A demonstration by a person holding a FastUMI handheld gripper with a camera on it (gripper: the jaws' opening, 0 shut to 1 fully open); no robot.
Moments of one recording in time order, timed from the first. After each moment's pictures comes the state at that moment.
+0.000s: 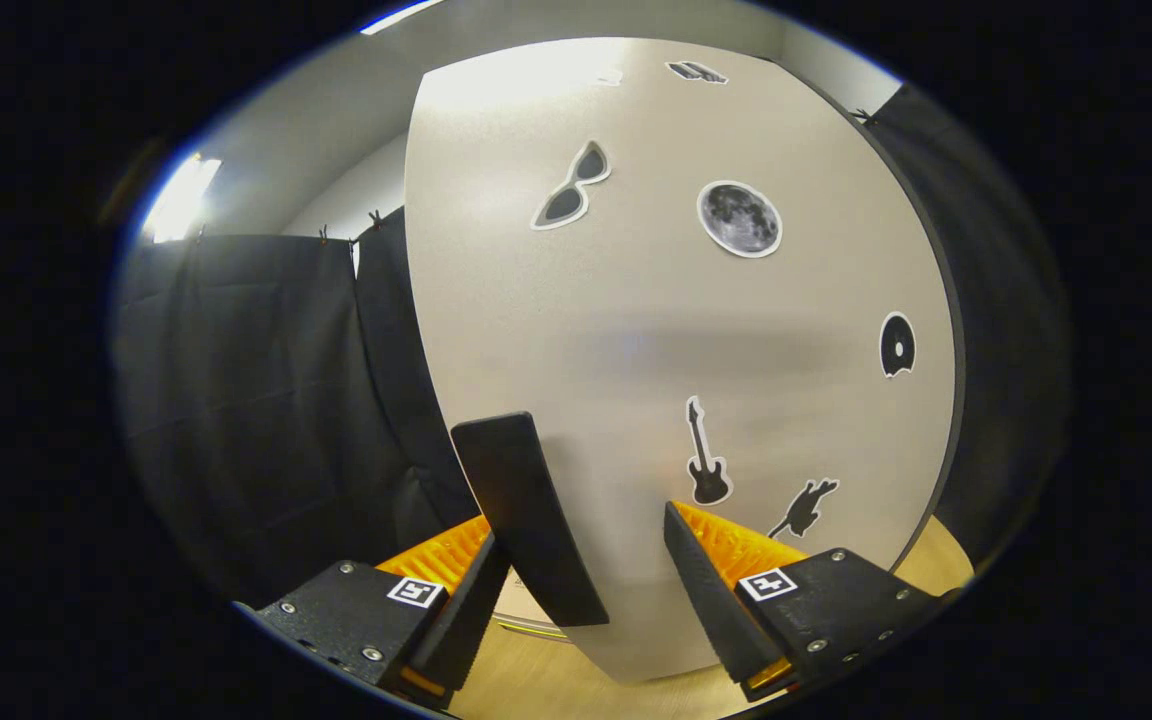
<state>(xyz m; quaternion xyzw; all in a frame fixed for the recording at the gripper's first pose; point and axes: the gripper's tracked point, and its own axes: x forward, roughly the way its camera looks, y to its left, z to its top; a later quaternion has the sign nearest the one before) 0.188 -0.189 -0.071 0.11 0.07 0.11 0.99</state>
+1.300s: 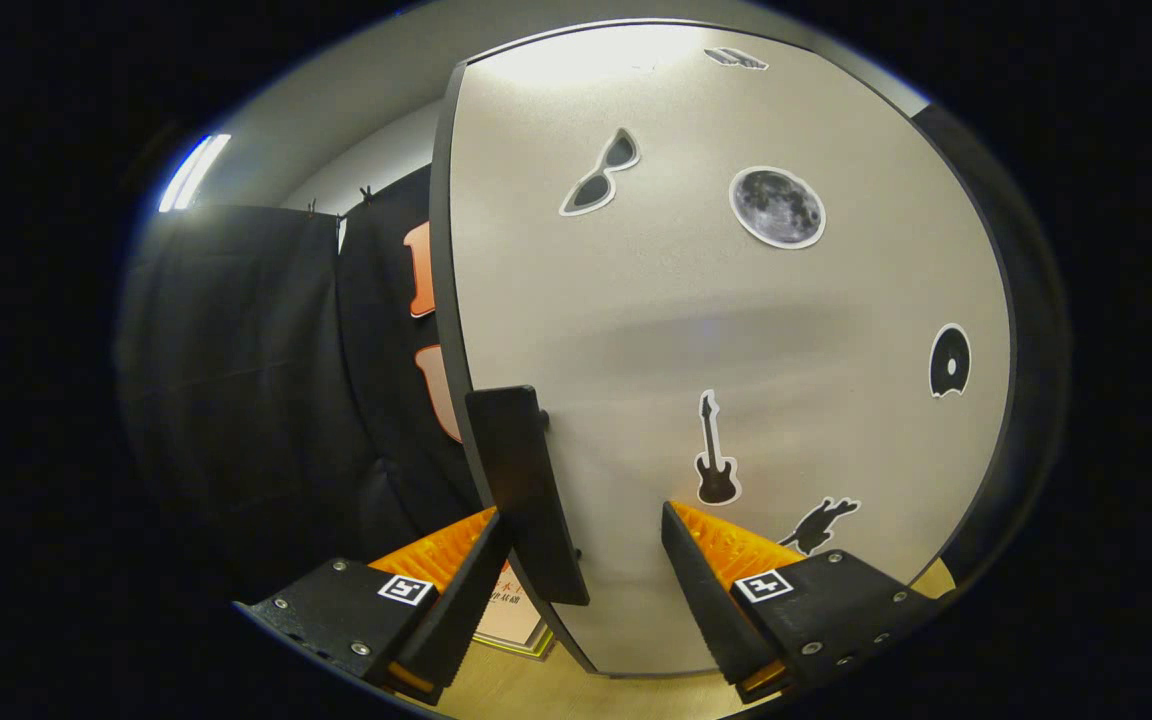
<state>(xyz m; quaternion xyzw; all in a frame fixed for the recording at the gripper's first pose) 0.195 -0.190 -0.082 0.10 0.10 0.10 0.99</state>
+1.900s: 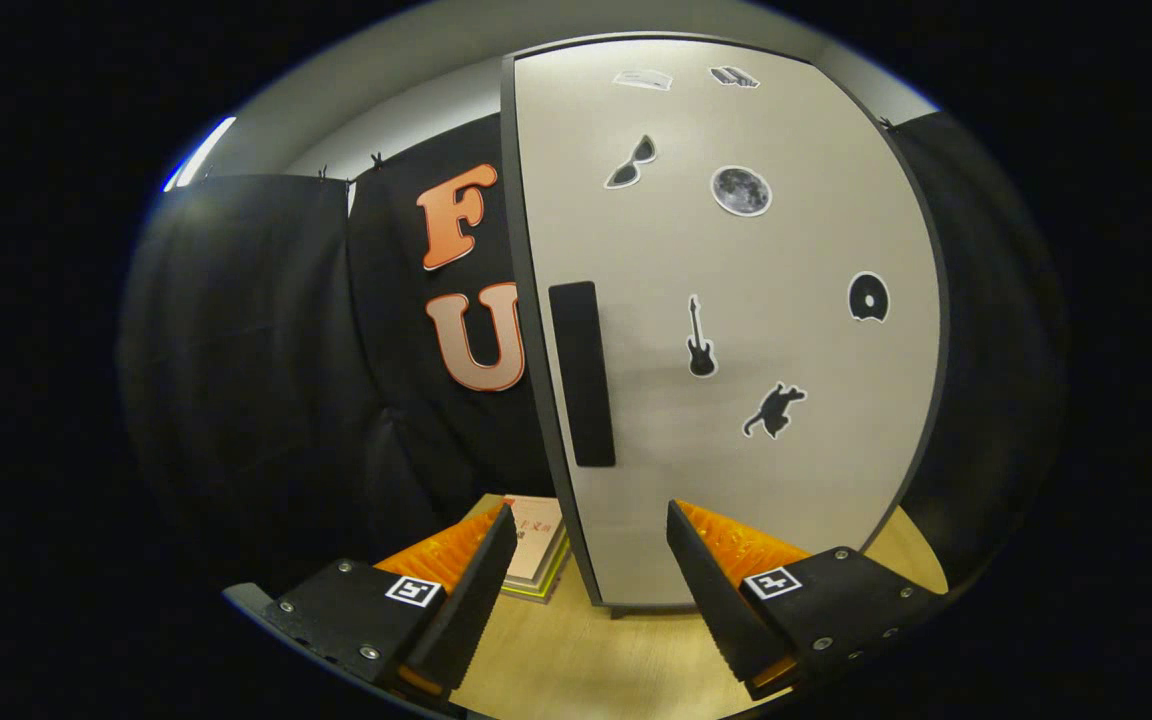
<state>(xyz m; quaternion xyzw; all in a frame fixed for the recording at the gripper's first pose) 0.070 -0.196 -0.122 0.05 0.16 0.08 0.98</state>
